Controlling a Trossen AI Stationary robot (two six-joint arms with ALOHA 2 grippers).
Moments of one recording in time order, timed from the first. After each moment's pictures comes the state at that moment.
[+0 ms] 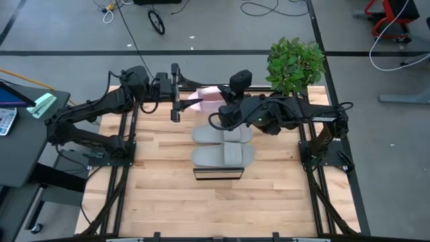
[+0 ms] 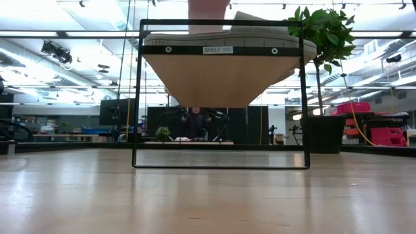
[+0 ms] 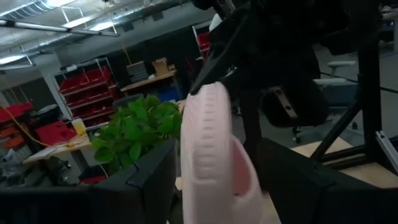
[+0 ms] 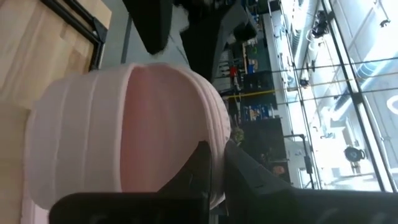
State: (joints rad) left arm 0.31 1.18 1.21 0.07 0.28 0.27; right arm 0.17 1.78 2.20 -0.81 0.95 -0.96
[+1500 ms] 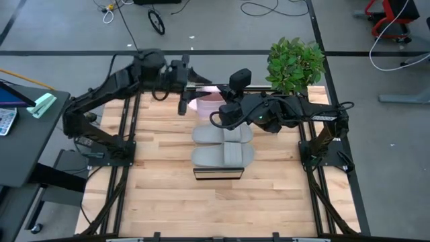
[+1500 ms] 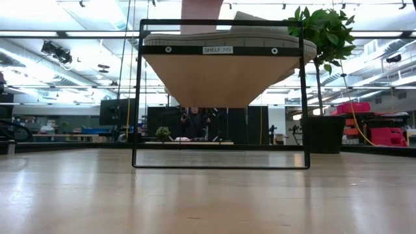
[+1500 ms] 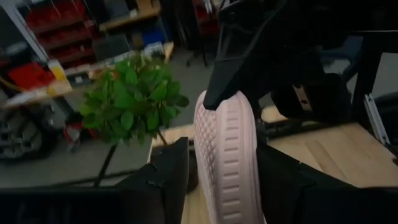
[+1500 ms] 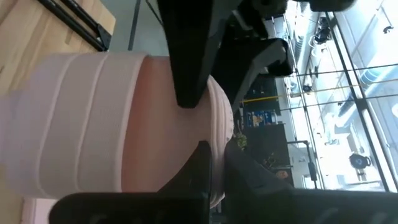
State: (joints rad) left arm 0.31 1.41 1.73 -0.49 0.24 0.31; right arm 0.16 1.77 2.20 -0.81 0.90 -0.97
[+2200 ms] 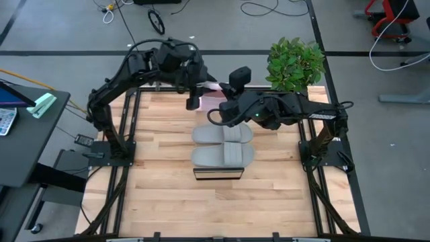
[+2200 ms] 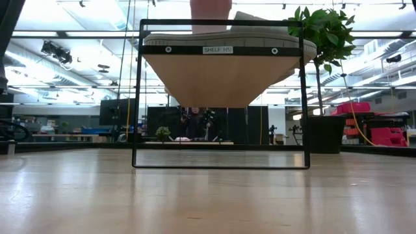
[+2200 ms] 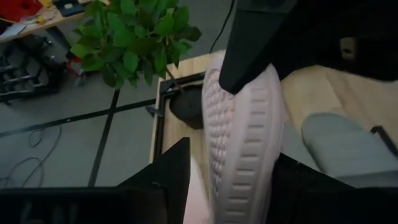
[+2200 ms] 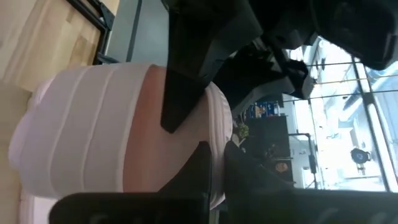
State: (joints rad) left arm 0.31 1.77 2.34 -1.09 0.07 0.41; right arm 0.14 1.77 2.20 -0.87 0.90 -0.95
